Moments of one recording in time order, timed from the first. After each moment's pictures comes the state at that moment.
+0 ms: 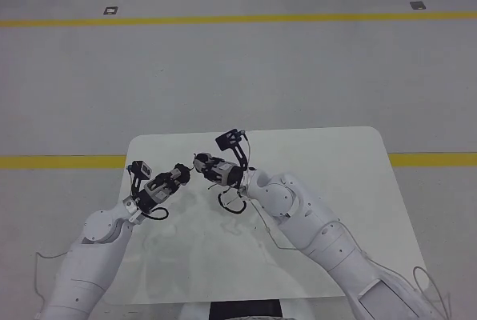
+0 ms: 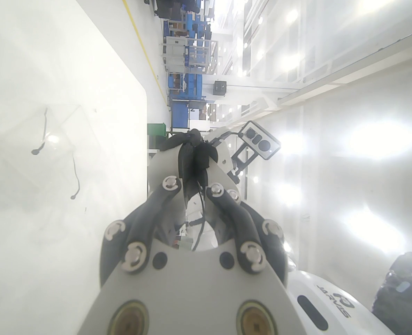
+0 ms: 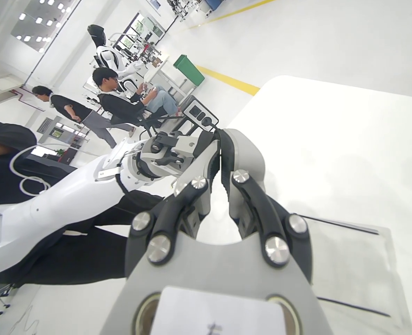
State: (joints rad) left arm 1.45 -1.11 -1.37 -1.33 -0.61 -0.34 -0.83; right arm -1.04 -1.46 0.83 -1.29 -0.56 -0.31 0.38
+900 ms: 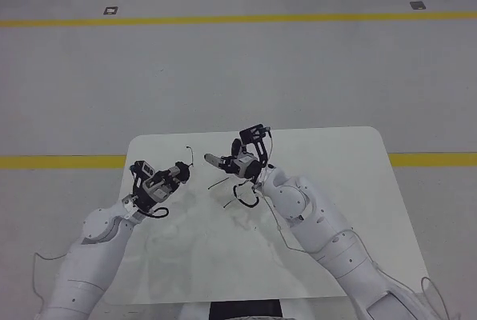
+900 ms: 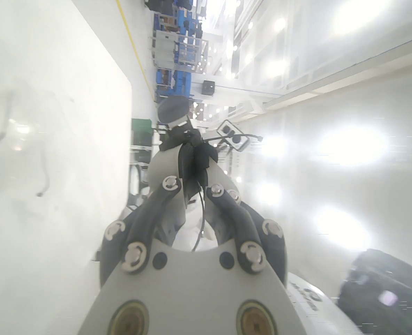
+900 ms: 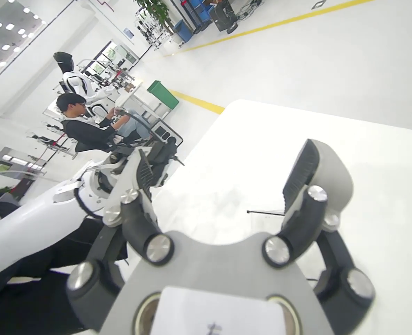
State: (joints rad) left arm 1.46 -1.11 -1.39 -1.36 -0.82 -0.20 -0.92; right arm -1.14 -1.42 0.95 -1.38 -0.71 -0.24 0.27
